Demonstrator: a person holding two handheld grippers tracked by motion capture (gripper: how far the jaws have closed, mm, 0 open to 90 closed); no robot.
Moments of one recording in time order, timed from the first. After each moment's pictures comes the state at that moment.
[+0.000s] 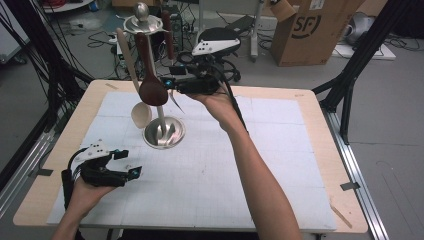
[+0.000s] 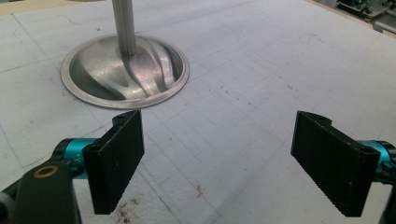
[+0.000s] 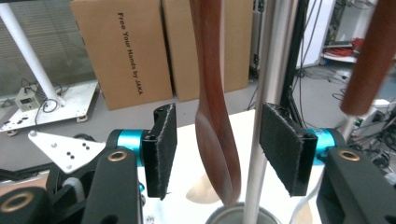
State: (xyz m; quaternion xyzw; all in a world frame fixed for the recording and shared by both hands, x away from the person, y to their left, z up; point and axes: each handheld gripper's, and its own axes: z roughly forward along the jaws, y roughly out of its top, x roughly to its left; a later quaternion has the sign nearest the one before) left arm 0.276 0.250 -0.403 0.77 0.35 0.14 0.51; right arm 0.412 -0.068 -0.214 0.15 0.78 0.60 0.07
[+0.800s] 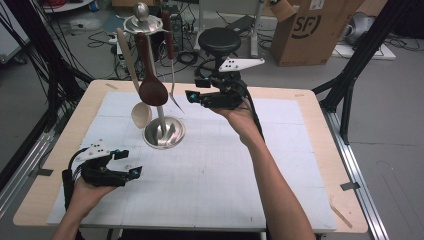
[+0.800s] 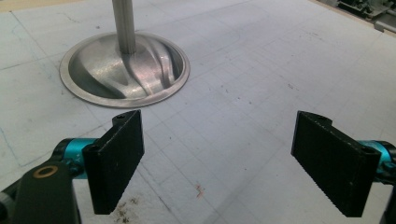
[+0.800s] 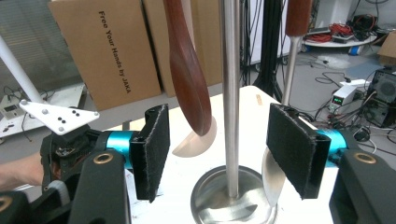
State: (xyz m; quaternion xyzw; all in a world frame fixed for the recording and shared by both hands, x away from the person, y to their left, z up) left arm 0.277 0.249 -0.404 0.77 0.36 0.13 0.51; right arm 0.402 -0.119 -0.247 0.20 0.77 0.60 0.08
